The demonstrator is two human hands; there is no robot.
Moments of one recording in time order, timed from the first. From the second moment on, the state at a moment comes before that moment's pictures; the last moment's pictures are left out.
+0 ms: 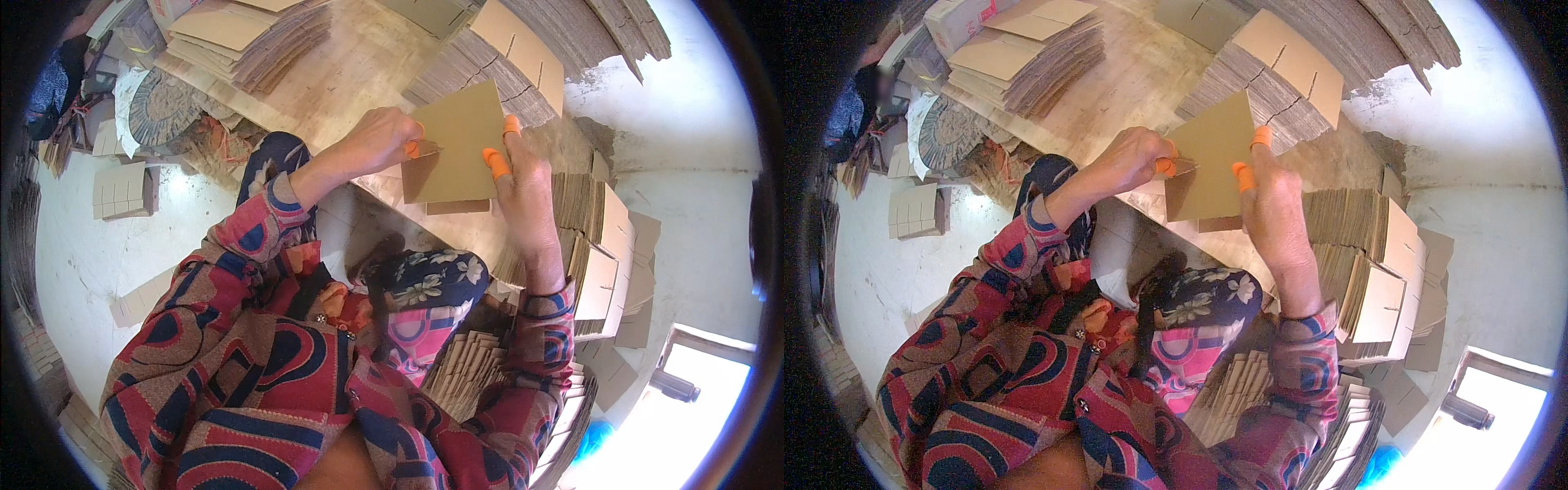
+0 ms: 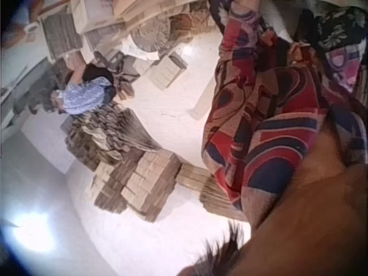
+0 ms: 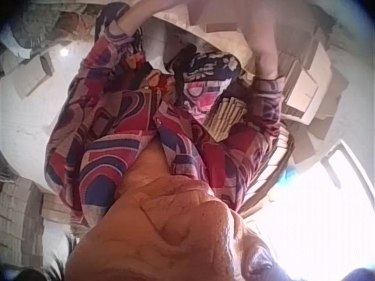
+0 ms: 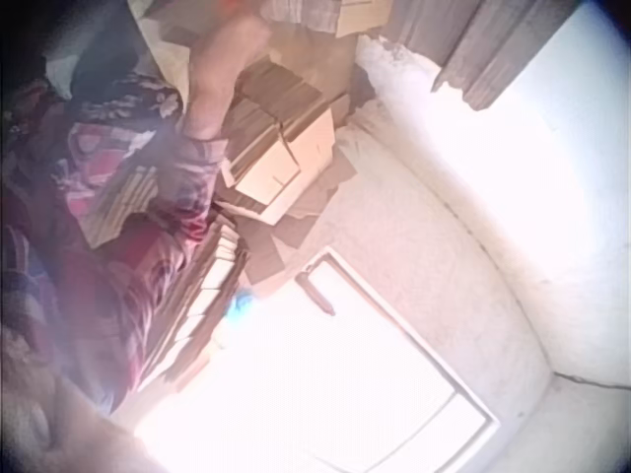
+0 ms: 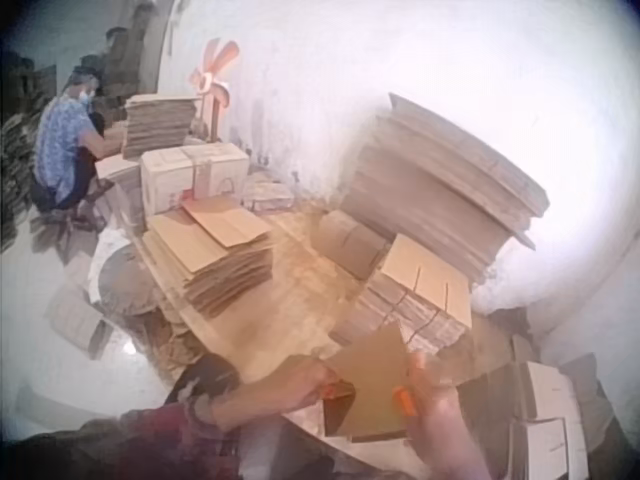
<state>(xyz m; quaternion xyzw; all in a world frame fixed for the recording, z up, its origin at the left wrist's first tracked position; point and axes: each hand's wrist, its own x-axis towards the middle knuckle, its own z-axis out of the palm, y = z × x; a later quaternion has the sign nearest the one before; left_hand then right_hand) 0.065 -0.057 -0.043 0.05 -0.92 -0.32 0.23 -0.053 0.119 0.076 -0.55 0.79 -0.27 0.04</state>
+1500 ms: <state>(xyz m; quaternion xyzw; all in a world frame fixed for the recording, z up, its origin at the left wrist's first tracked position) 0.080 -0.032 -0.022 -0.21 -0.94 -0.15 0.22 -0.011 0.174 0.008 -0.55 0.82 -0.13 -0.07</state>
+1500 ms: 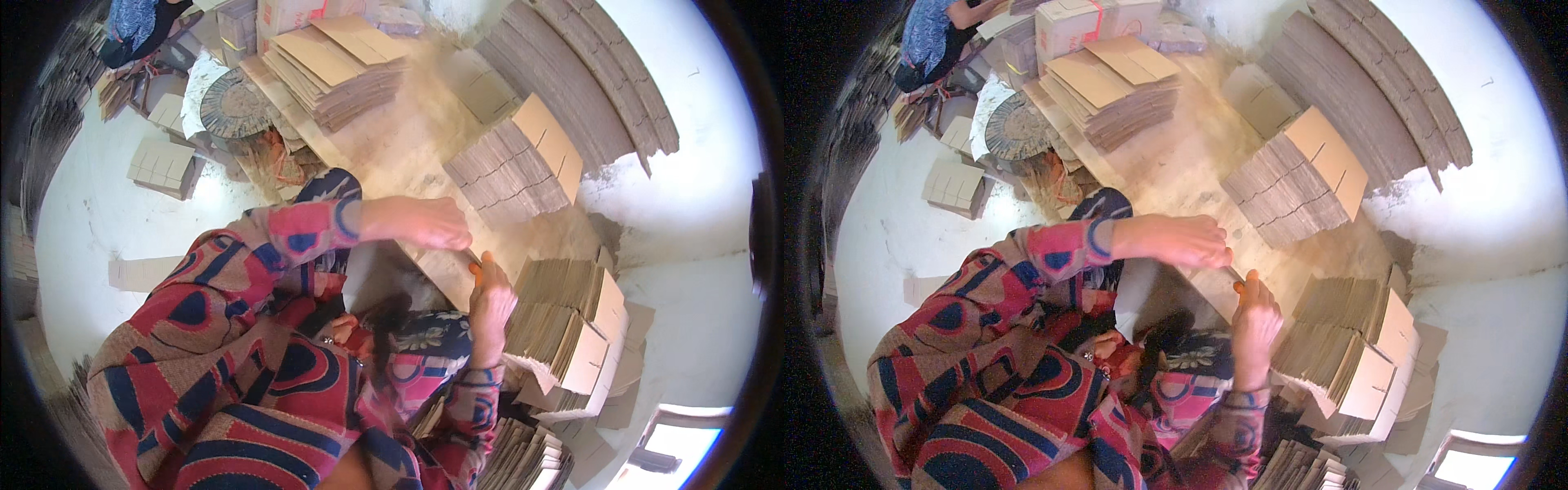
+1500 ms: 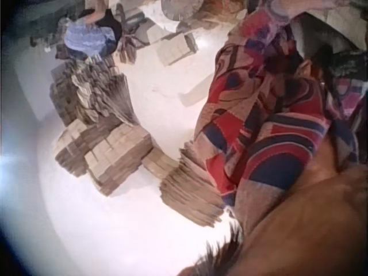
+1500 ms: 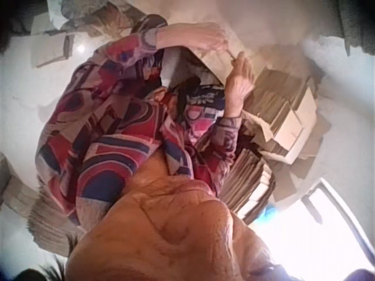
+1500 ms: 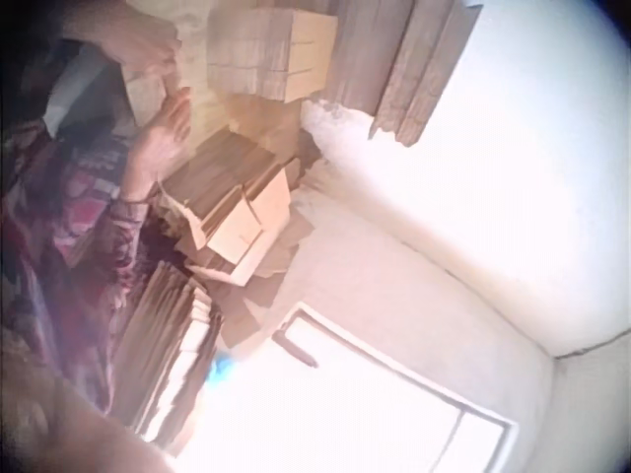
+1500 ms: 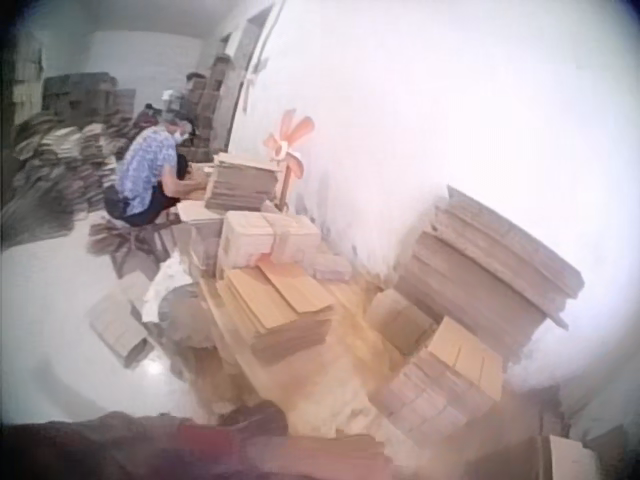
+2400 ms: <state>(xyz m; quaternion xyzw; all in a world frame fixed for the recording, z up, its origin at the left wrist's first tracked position) 0.162 -0.191 0.024 0.35 -0.91 0.07 0.22 0.110 0.259 -0.109 -0.41 0.86 -0.30 -0.03</state>
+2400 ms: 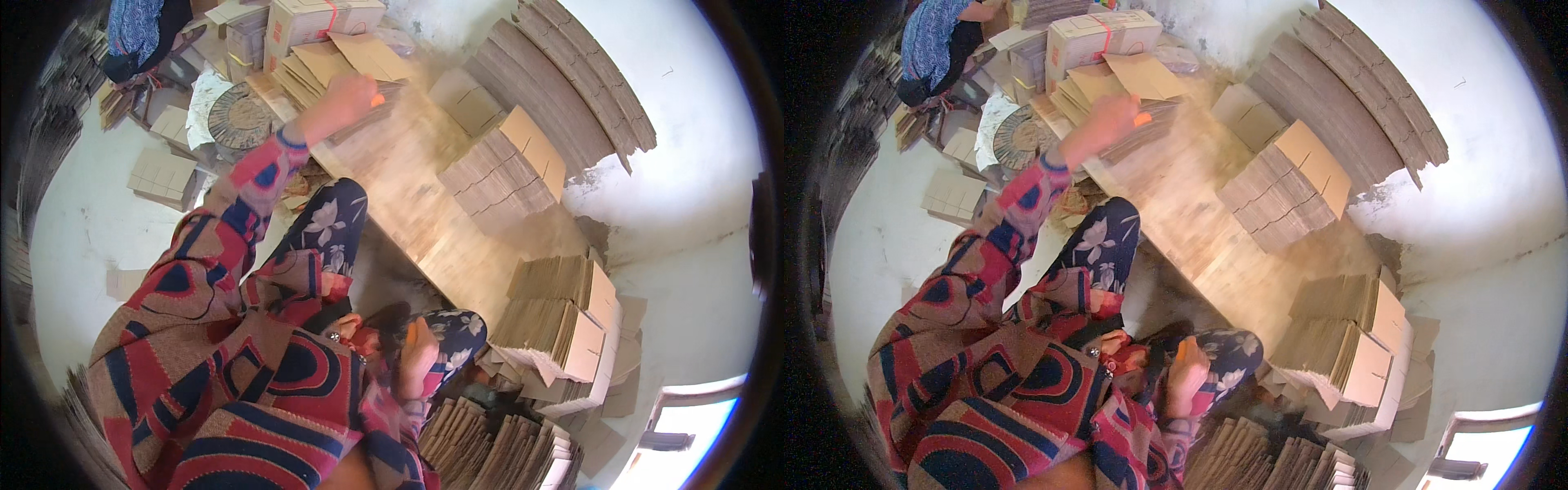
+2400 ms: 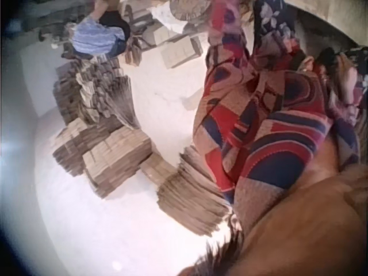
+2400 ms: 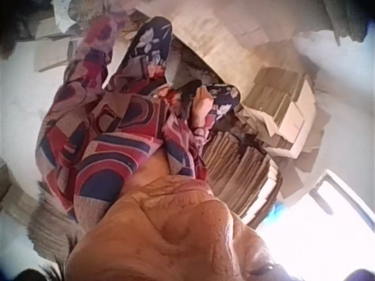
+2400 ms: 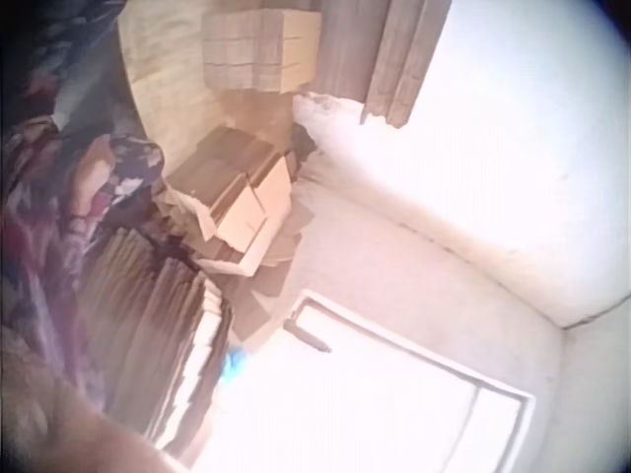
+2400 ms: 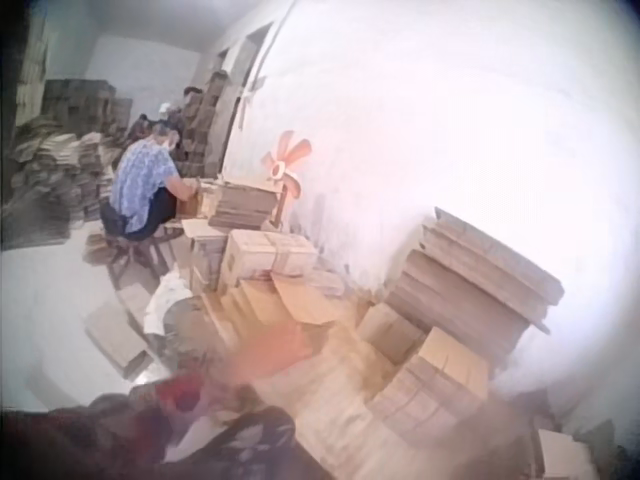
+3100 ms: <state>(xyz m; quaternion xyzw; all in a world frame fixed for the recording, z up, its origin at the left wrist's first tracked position) 0.213 -0.037 -0.098 0.29 -0.74 -0.51 0.32 -0.010 0.309 0.014 -0.28 0.88 -0.23 -0.31</state>
